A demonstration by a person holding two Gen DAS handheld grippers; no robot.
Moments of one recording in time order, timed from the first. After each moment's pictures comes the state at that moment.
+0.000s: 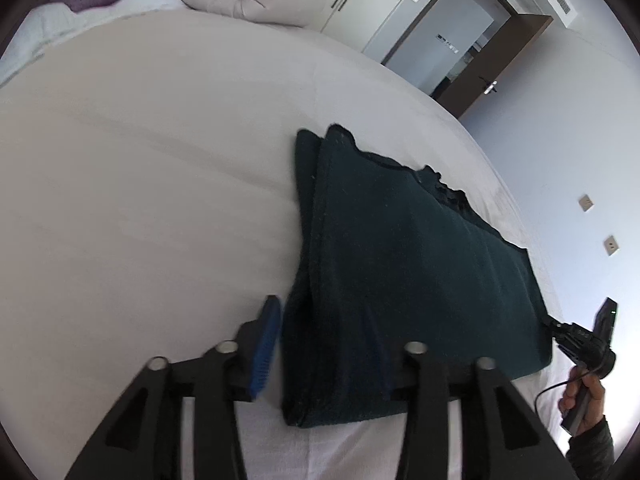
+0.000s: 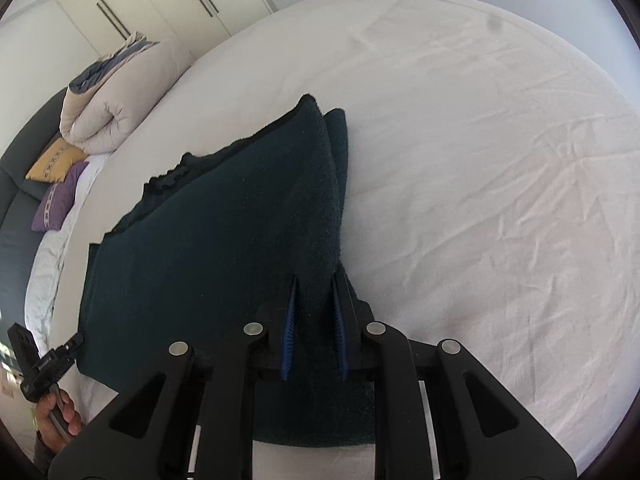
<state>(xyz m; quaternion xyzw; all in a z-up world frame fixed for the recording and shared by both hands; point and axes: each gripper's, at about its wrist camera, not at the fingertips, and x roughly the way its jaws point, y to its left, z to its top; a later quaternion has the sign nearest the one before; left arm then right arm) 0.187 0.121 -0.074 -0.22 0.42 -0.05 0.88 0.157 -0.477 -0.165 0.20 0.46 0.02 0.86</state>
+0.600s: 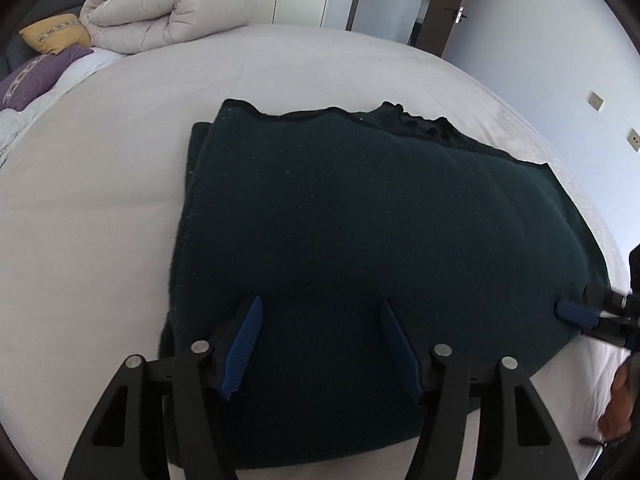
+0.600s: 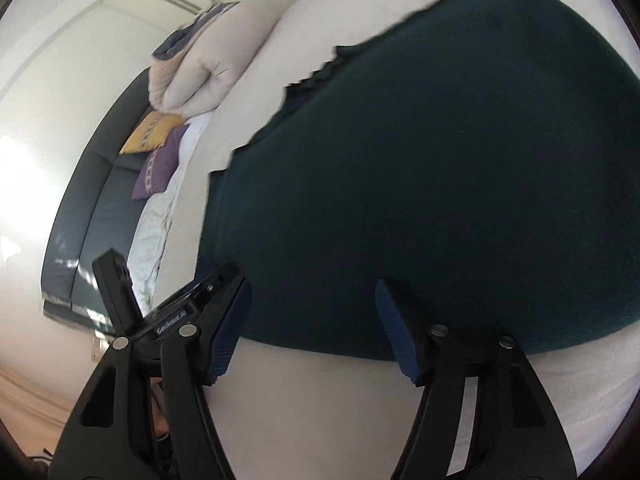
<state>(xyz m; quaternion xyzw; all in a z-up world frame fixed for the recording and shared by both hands) 0.222 0.026 -0.090 -0.06 0.46 -0.08 0.88 0.132 -0.365 -0.193 0.32 0.48 0.21 0.79</state>
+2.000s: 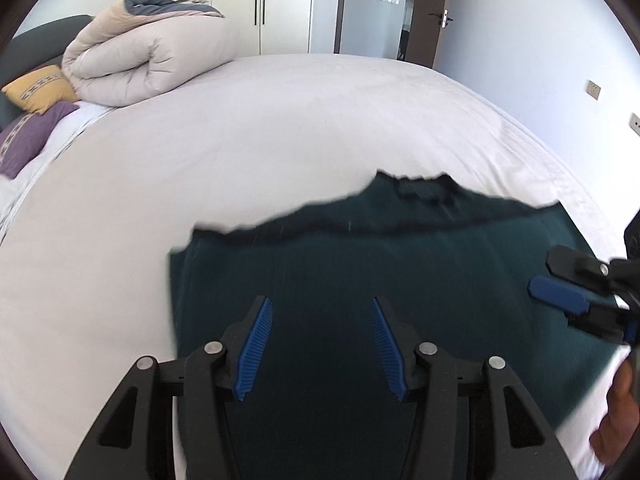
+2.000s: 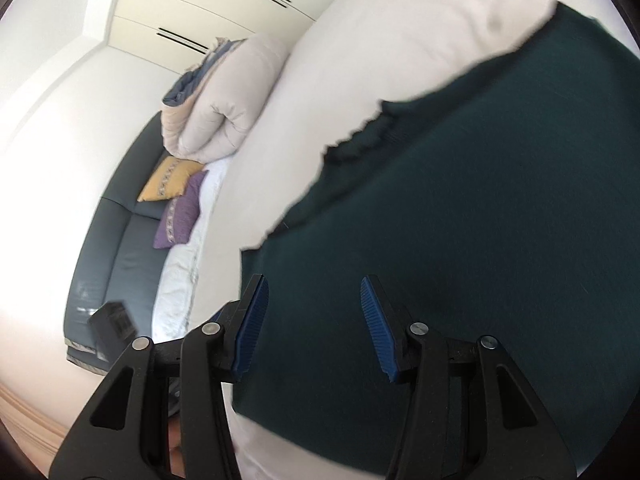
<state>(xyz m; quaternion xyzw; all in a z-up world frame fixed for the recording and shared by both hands) 0.307 0.004 -0.048 -0.01 0.42 -0.08 0.90 0.227 -0.321 -0.170 0.38 0.43 0.22 0.79</state>
